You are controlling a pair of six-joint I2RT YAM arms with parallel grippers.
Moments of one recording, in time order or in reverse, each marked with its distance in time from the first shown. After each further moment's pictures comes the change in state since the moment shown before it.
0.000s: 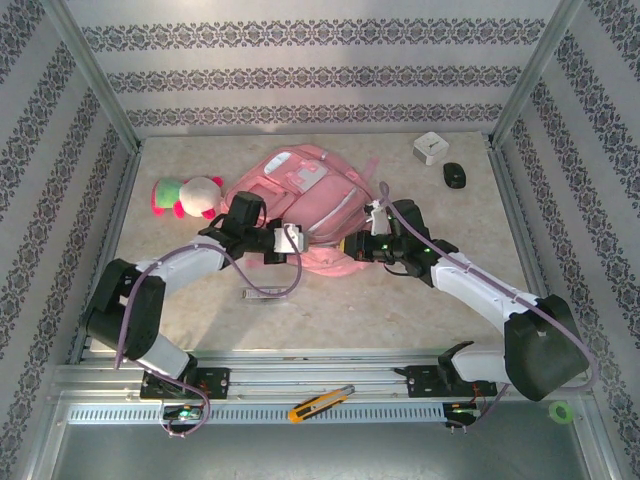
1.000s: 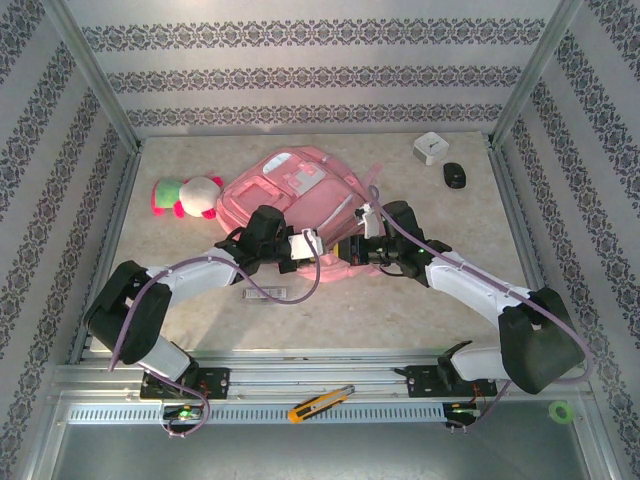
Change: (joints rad) left arm -0.176 0.017 -0.047 0.154 -0.294 -0.272; right arm 0.047 0.040 -0.005 0.044 -0.027 -0.058
